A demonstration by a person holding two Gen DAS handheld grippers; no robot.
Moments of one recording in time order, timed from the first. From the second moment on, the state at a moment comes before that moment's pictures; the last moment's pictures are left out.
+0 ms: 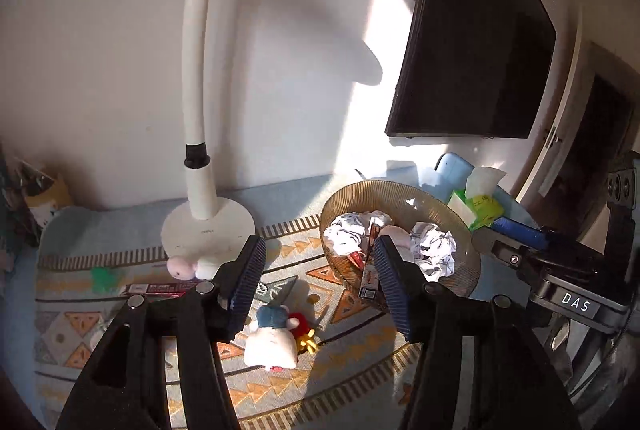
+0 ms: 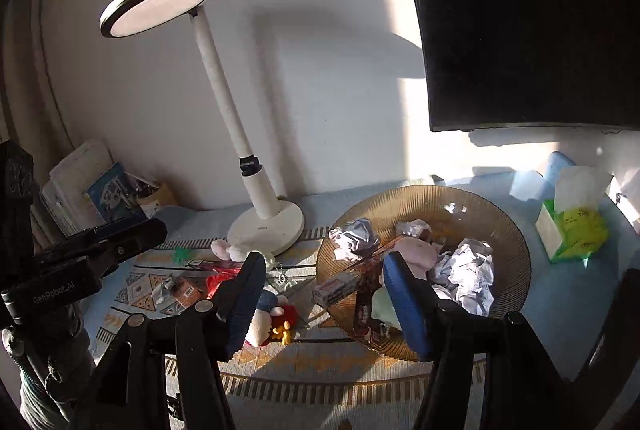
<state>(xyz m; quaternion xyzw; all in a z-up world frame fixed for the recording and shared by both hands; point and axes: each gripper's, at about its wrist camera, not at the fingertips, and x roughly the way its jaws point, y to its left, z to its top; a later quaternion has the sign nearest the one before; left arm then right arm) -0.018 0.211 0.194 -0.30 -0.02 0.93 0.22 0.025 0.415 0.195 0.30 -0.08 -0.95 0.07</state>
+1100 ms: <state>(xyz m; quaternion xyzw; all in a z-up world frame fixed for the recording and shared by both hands) -0.021 0.001 0.054 -0.39 -0.13 0.91 0.02 0.007 0.340 0.025 0.44 -0.04 -0.89 0.08</state>
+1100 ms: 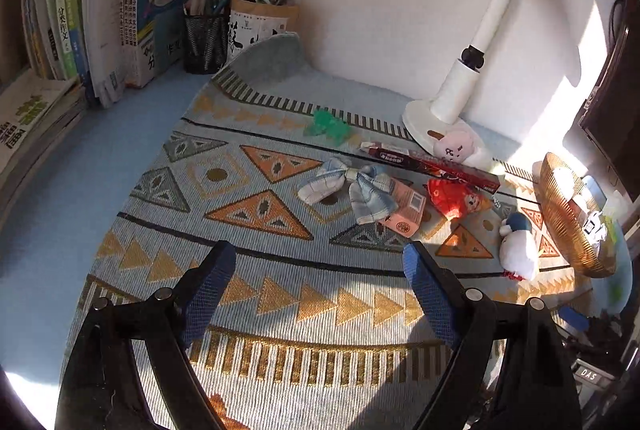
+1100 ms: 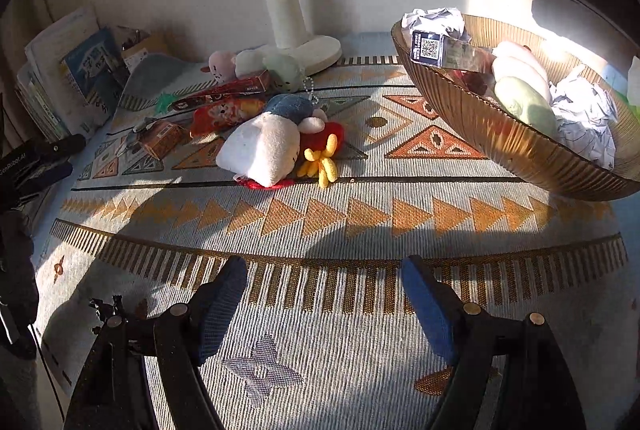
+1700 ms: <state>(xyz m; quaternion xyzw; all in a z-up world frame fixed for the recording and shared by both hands) -0.111 0.021 0.012 -0.42 -0.08 0.90 0.08 -0.082 0.293 0.028 0.44 -0.07 -0.89 0.07</state>
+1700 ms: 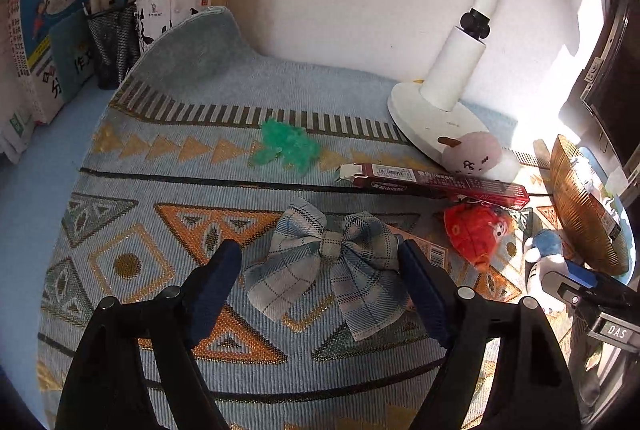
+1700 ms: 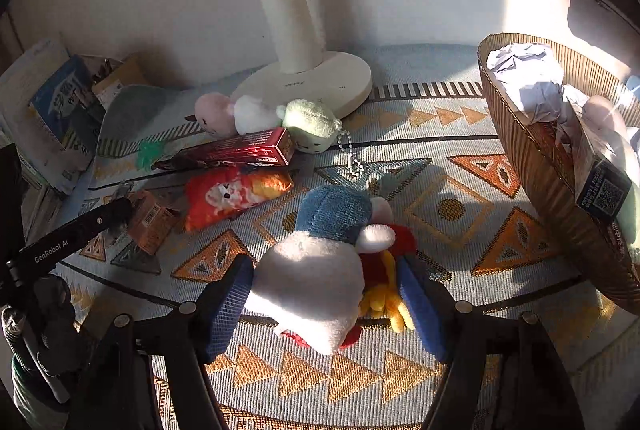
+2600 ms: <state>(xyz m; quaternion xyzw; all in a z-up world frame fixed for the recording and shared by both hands) 0.026 0.061 0.026 -0.40 -0.06 0.91 0.08 0.052 0.340 0.039 0.42 0.00 -0.90 0.11</state>
